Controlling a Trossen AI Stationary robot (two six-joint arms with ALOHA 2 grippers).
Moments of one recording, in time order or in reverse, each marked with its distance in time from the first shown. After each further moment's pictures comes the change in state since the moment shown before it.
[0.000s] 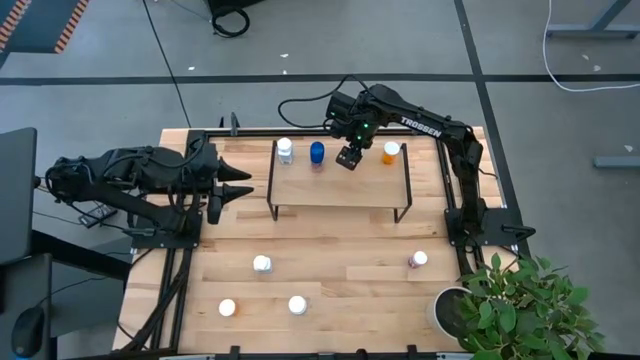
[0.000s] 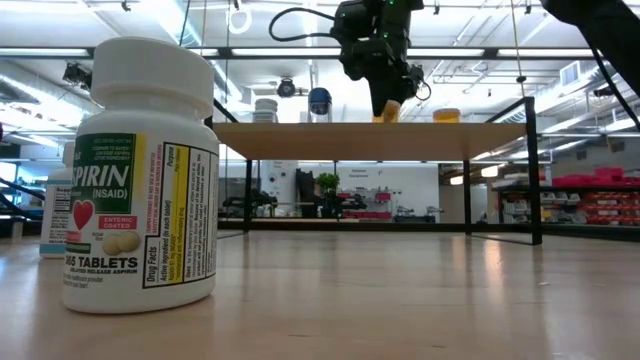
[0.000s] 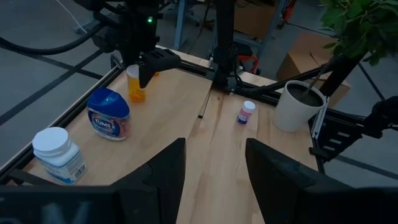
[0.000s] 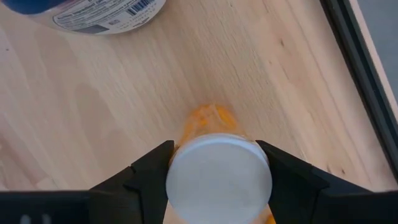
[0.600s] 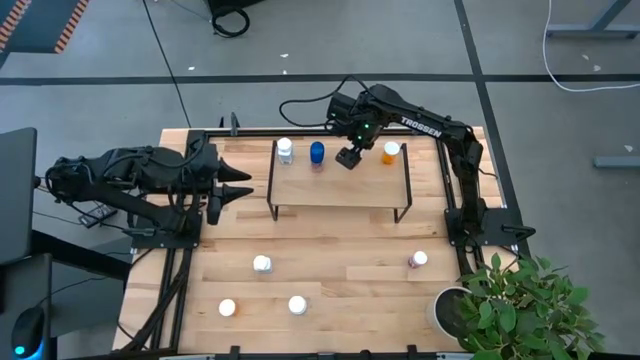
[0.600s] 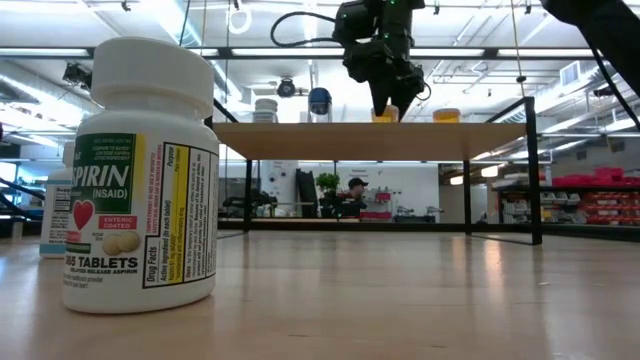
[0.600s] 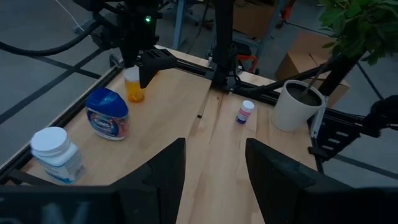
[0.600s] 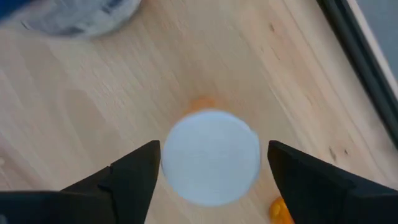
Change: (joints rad) left arm 0.000 0.000 0.000 0.000 0.010 0.000; right arm 0.000 0.000 0.001 -0.029 0.019 0.101
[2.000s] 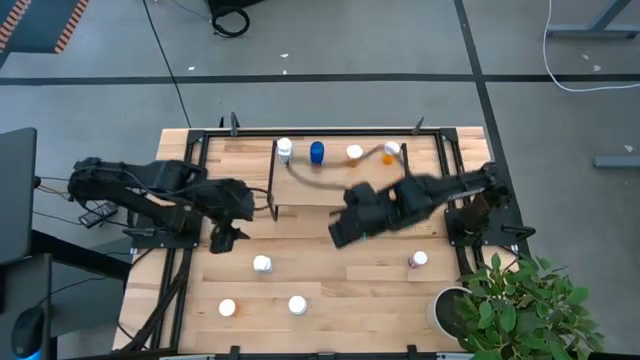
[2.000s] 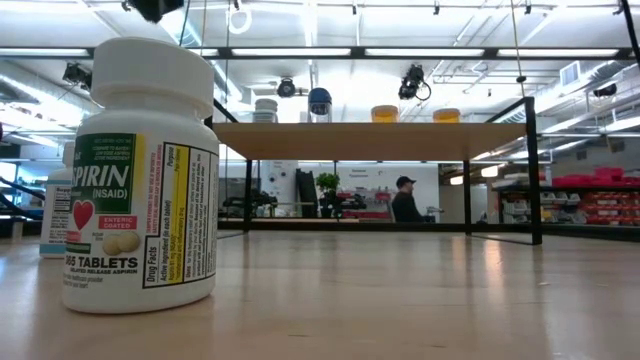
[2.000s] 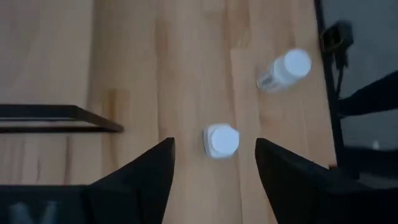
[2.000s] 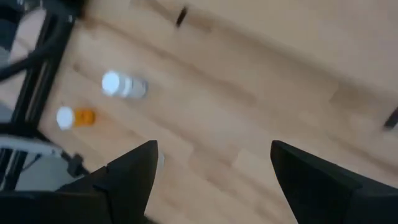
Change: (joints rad) left arm -0.001 0.239 0.002 -0.387 0.374 0.182; right arm 0.742 -0.154 0.003 0.097 0.280 1.185
